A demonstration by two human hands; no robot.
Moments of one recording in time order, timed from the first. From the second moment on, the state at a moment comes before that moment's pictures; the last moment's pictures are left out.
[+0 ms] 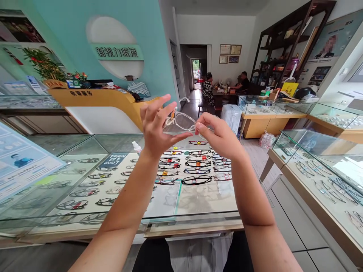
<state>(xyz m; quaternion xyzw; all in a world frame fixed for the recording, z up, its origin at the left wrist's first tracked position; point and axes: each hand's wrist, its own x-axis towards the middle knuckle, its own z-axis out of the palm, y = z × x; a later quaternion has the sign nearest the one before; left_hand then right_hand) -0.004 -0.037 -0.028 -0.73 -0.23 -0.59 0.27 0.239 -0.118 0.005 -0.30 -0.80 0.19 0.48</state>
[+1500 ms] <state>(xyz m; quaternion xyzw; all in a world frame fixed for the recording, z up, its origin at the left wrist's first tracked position) 0.007 -0.075 -0.007 -0.60 -0.29 -0.74 0.04 0.224 -0.107 0.007 -0.37 -0.65 -0.14 0.64</state>
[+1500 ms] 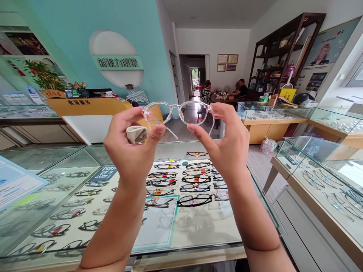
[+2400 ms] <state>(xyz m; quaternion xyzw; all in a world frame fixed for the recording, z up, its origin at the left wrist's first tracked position) 0.006 -0.078 -0.005 -0.59 -0.30 -0.73 0.13 0.226 -0.103 0.005 -0.41 -0.67 -0.10 0.62</state>
